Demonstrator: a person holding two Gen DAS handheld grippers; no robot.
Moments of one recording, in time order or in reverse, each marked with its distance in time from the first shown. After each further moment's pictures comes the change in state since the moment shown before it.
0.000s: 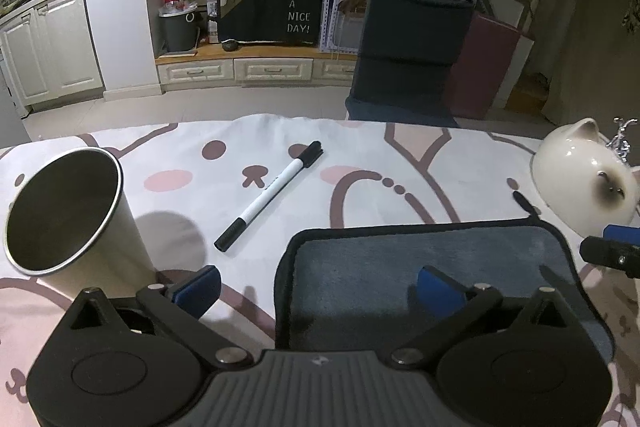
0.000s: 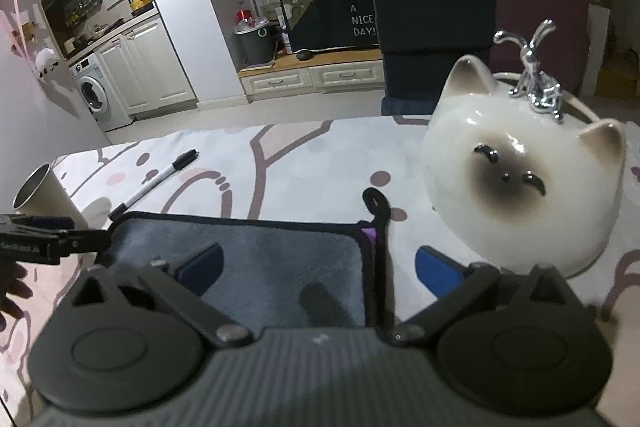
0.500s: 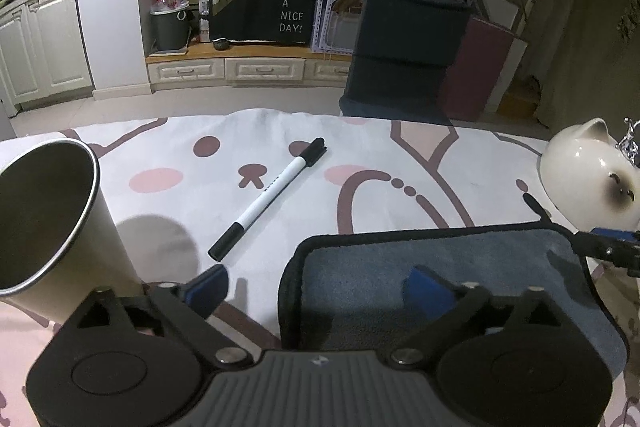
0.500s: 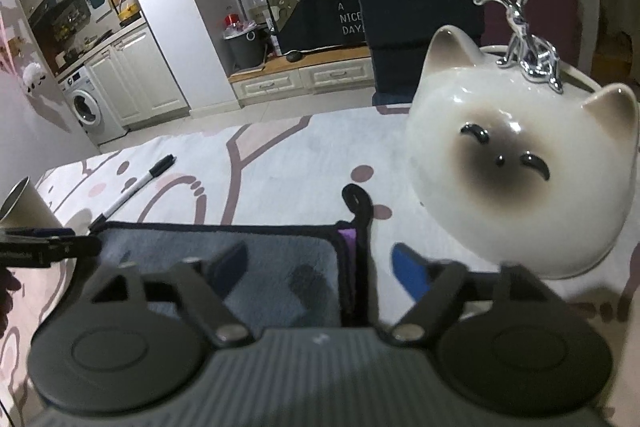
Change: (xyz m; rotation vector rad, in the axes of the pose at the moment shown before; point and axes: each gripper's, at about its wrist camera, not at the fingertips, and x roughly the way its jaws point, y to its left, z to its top) left arm 0.029 0.014 0.000 0.005 -0.004 -0.028; right arm 0.021 -0.020 -0.006 0.043 -0.011 0.002
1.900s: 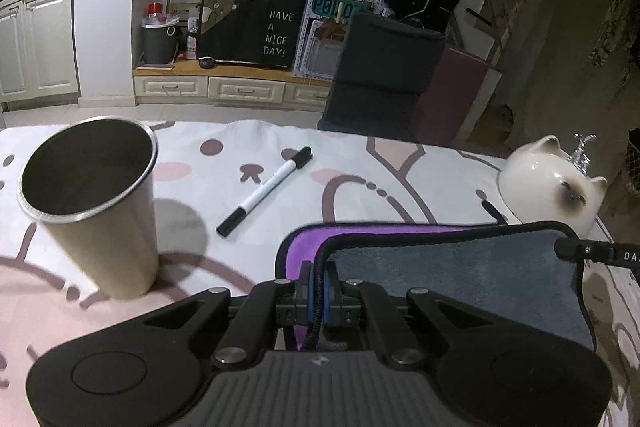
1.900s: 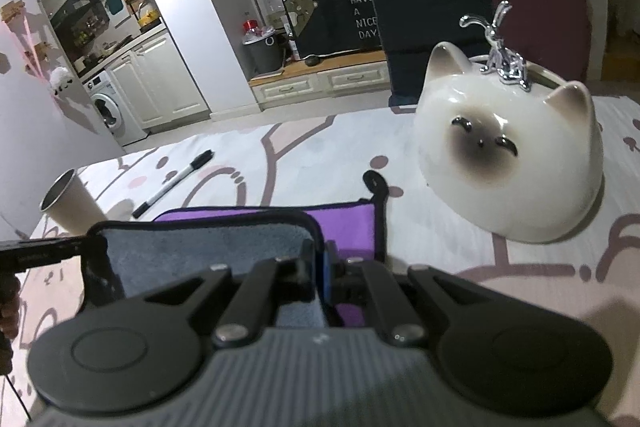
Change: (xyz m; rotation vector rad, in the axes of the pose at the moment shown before) left arm -0.040 0.016 -0.025 -0.043 -0.090 -0.102; right arm -0.025 -0.005 -0.008 0.005 -0.013 0.057
